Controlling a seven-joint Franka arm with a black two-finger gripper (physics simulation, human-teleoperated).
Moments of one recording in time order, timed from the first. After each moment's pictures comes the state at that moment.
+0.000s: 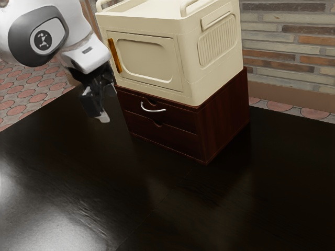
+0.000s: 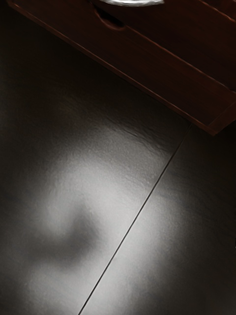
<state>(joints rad) -0.09 -0.08 0.20 -1.55 0.06 1.69 1.14</state>
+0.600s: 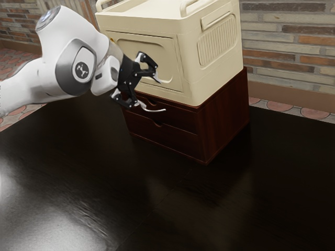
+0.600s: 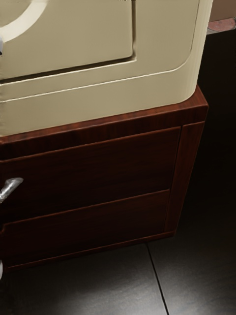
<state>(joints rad) -0.06 0.06 0.23 -1.65 -0.26 2.29 2.12</state>
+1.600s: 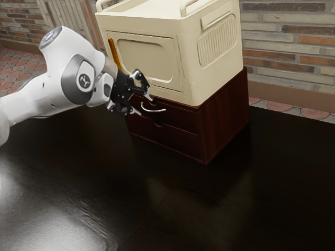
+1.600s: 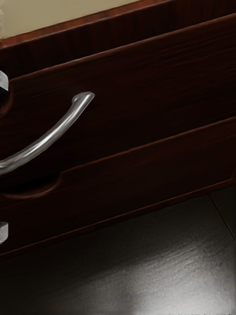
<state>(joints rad) 0.00 0.14 0.26 -1.67 -0.34 2.32 2.34</state>
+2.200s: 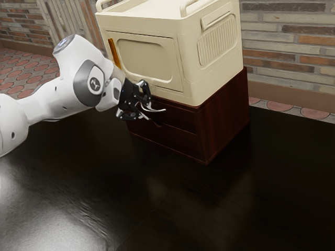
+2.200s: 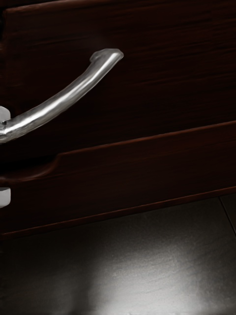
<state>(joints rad) 0.03 0.25 0.25 -1.60 -0.39 2.28 2.26</state>
